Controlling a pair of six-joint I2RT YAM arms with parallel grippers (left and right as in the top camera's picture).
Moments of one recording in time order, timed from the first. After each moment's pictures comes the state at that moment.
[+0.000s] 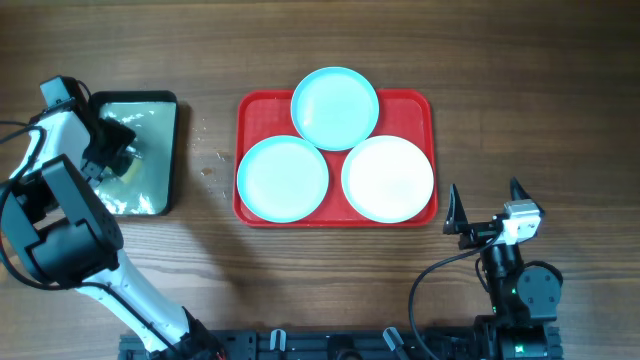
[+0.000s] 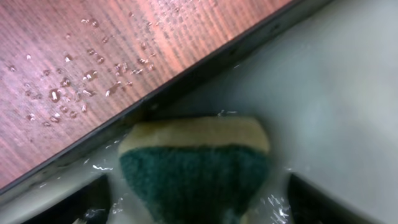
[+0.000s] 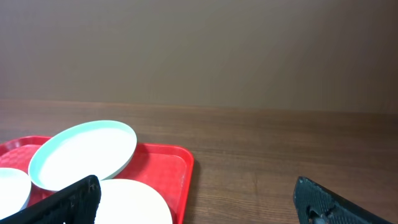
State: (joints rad) left arm 0.45 2.08 1.41 -0.68 -0.11 -0.55; right arm 0.02 0.01 0.01 0.00 -0.08 -0.01
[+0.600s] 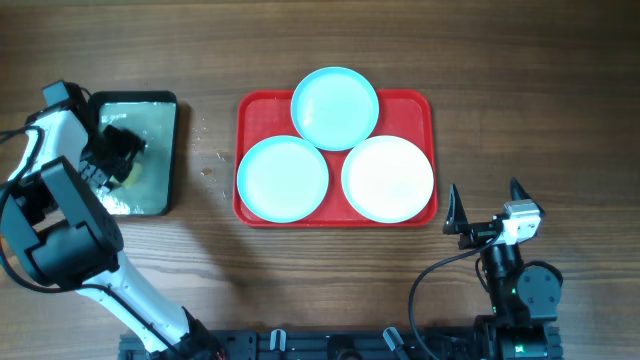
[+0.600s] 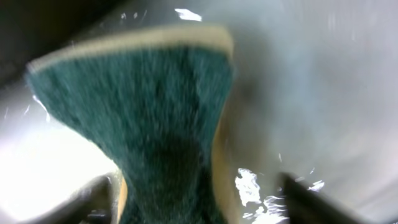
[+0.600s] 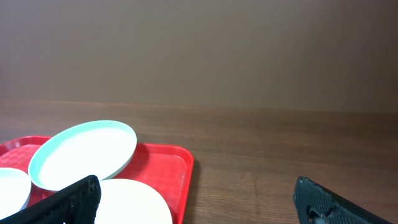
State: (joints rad) left arm 0.45 2.07 1.42 -0.84 0.04 -0.54; right arm 0.02 0.01 0.01 0.00 -0.08 -0.01
